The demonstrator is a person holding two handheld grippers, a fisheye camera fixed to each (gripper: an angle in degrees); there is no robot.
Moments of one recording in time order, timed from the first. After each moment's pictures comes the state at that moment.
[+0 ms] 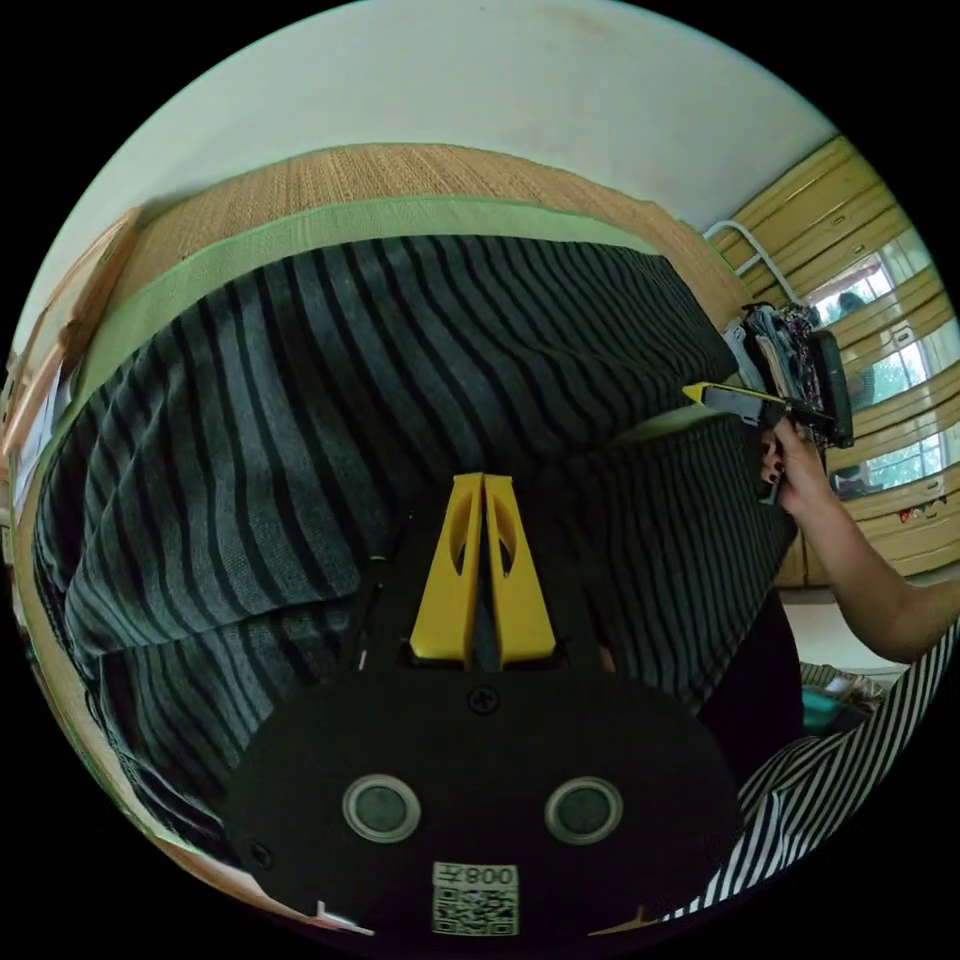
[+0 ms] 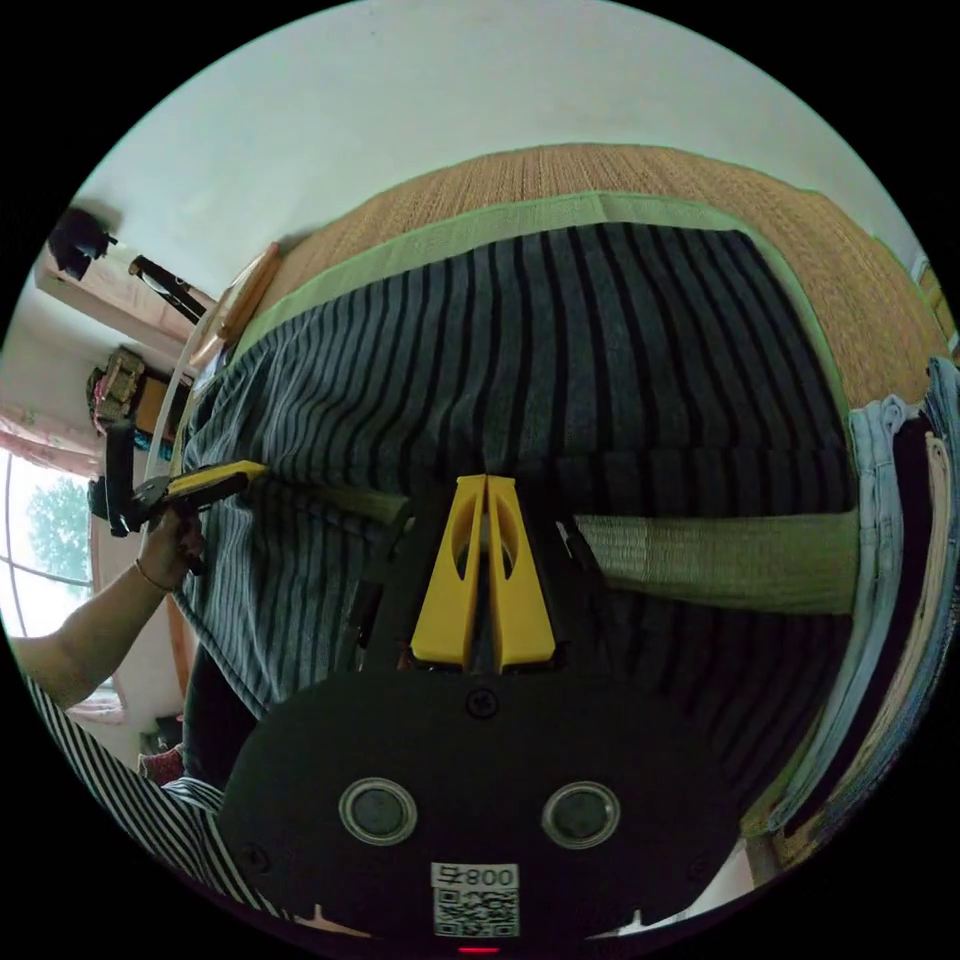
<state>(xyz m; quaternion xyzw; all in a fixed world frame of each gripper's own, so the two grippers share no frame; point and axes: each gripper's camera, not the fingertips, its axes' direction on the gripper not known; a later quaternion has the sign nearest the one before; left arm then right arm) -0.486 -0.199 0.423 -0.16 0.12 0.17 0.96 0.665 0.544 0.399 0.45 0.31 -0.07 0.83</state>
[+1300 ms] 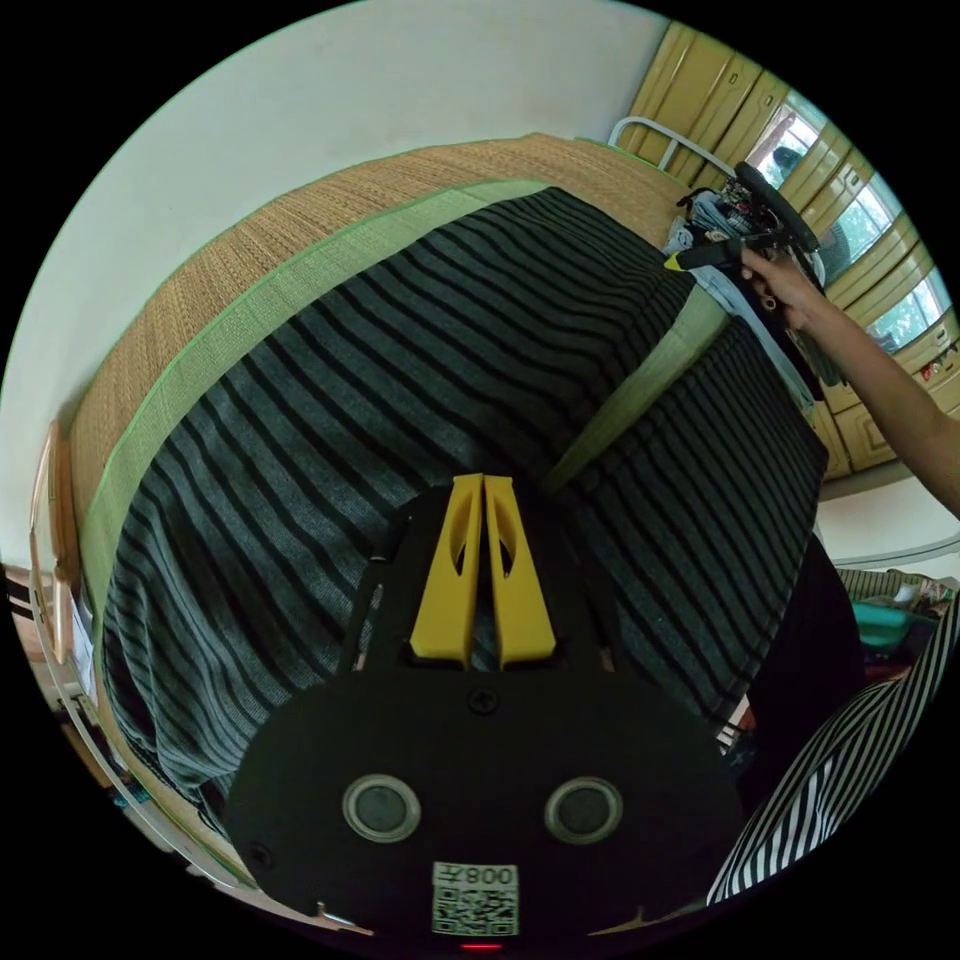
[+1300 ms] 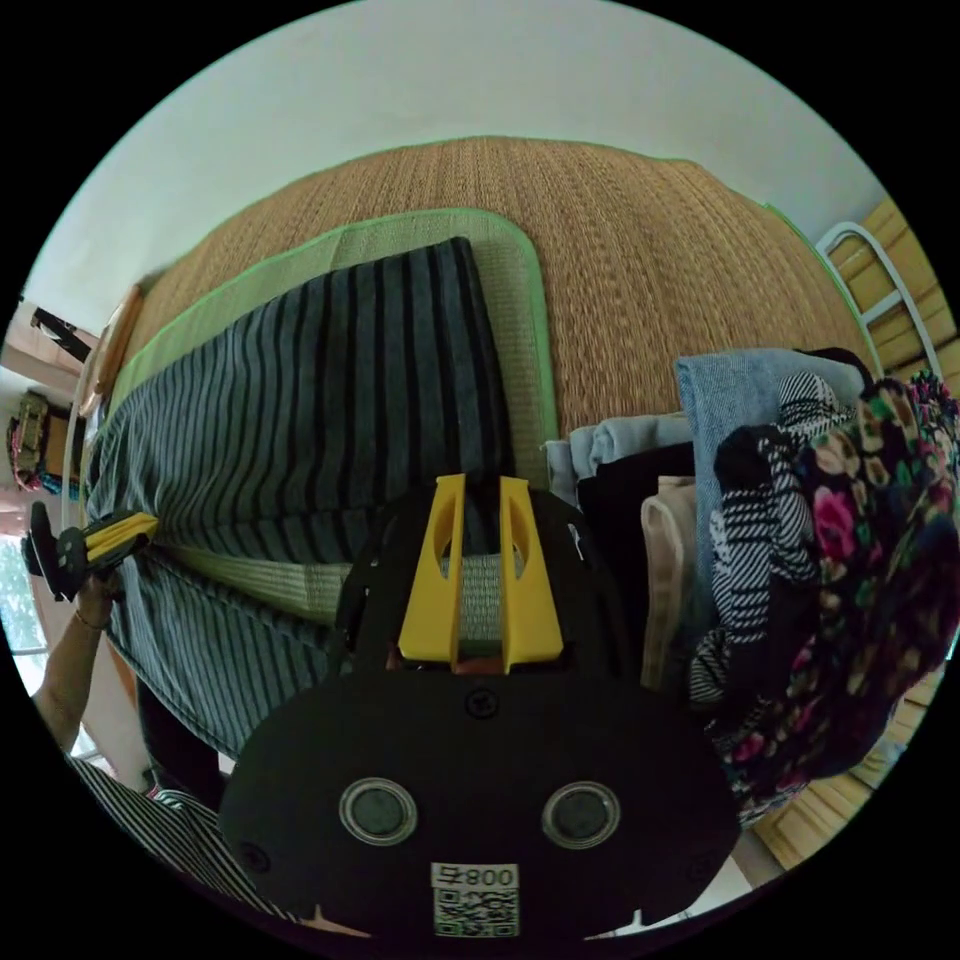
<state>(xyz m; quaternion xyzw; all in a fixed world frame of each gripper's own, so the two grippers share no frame) -0.274 -0.211 0.634 -0.15 0.09 0.35 0.92 0.841 0.667 0.237 0.44 0.40 0.06 0.80</state>
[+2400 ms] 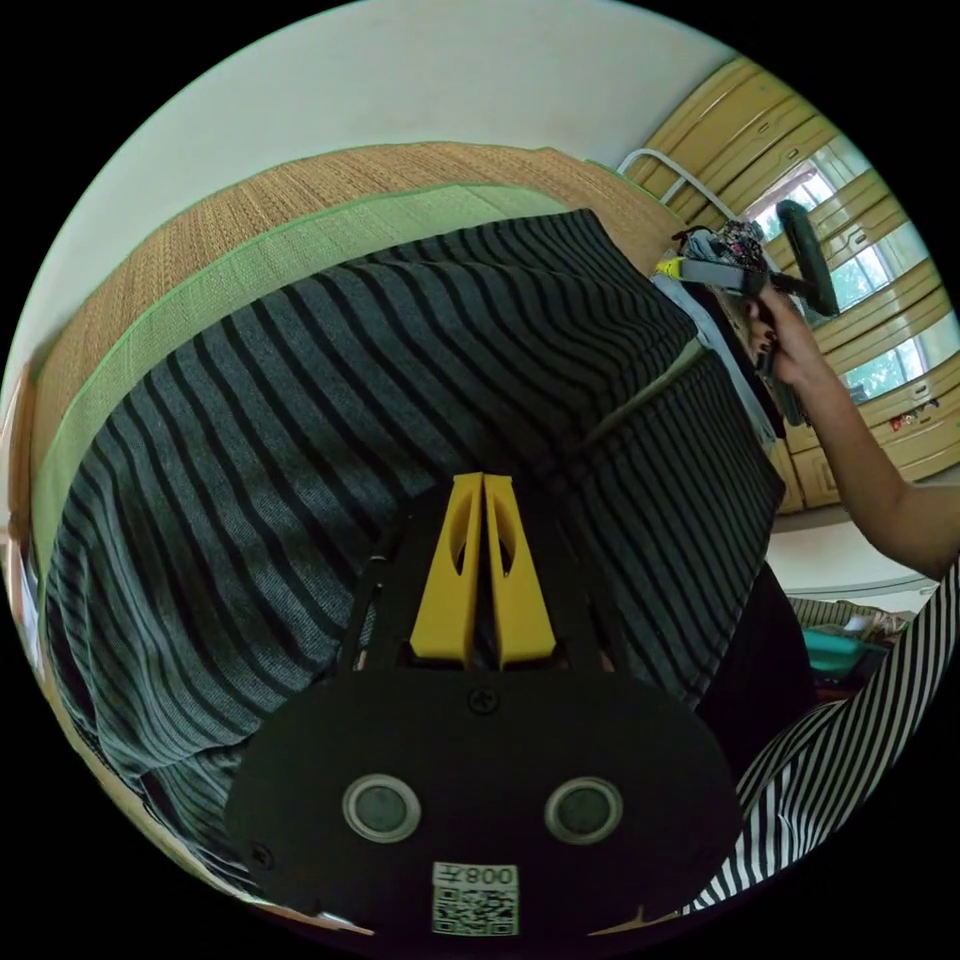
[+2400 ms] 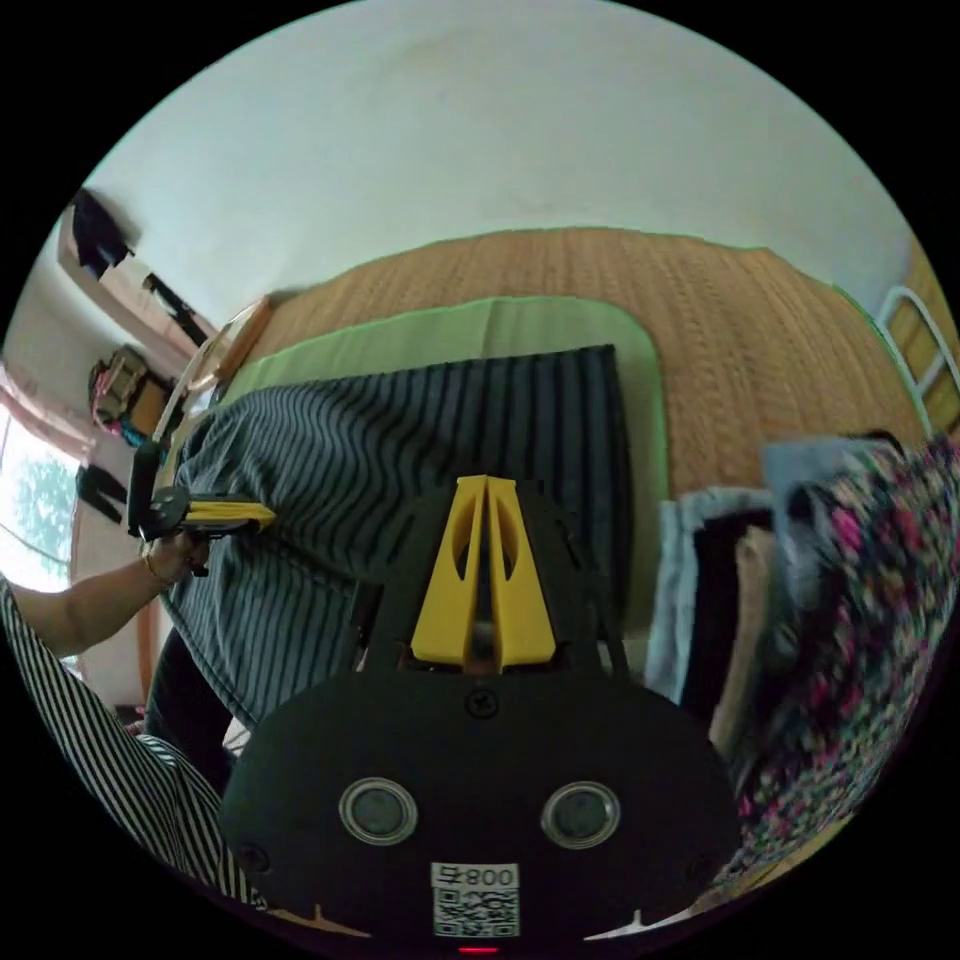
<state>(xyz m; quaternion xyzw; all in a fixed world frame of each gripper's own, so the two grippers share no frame) -0.274 -0.226 0.707 -0.17 0.15 0.30 0.93 0.863 0.684 0.270 0.46 0.36 -0.11 0.80</state>
